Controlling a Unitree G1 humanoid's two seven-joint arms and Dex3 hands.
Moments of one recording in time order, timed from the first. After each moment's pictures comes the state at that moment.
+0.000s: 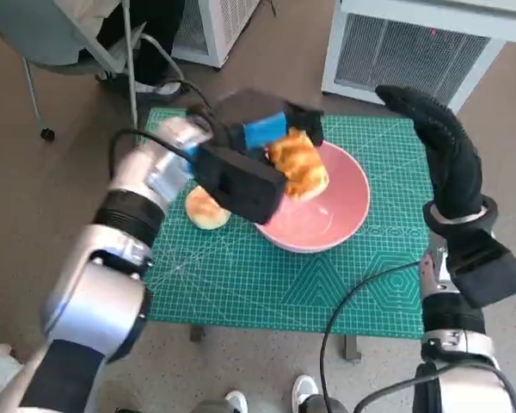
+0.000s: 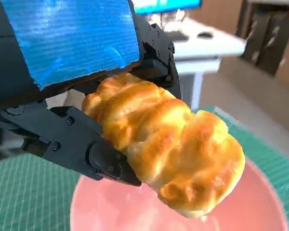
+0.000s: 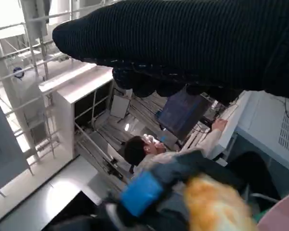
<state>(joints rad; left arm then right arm) -1.33 0.25 -0.47 1.28 0.62 -0.60 -0.24 -0.79 -0.27 -0.15 0.86 0.19 -1.09 0.45</state>
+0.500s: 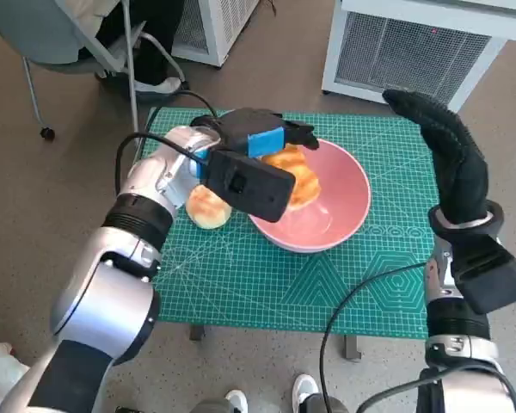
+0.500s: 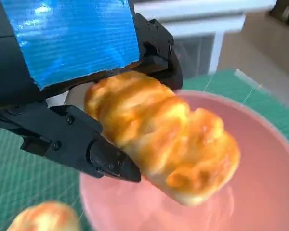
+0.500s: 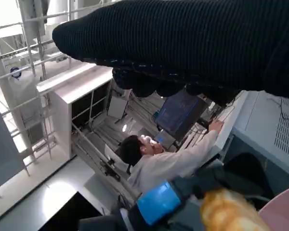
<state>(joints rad) -1.33 0.24 -0.46 1.31 0.61 -0.53 -0.37 -0.77 -0.29 -0.16 0.84 0.18 -1.08 0.43</state>
